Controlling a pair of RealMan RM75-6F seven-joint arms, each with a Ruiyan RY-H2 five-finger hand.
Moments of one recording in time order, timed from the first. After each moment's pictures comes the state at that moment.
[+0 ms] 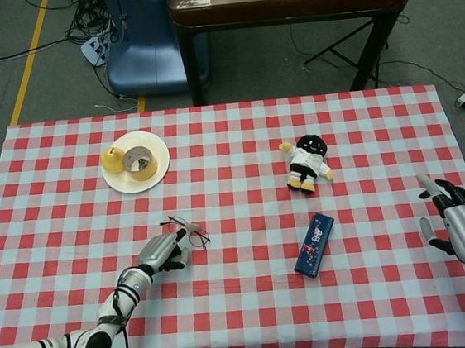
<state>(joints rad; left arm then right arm) -0.78 -1.50 -0.13 -1.60 0.87 0.74 0.06 0.12 -1.06 0.08 -1.66 -1.48 1.43 0.00</state>
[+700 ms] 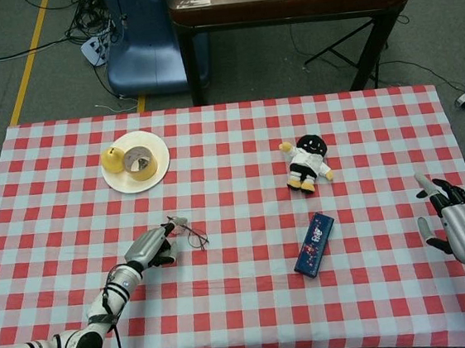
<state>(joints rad) -0.75 -1.45 -0.14 -1.61 0.90 0.76 0.02 0.13 -1.07 0.08 -1.66 -1.48 1.43 0.00</state>
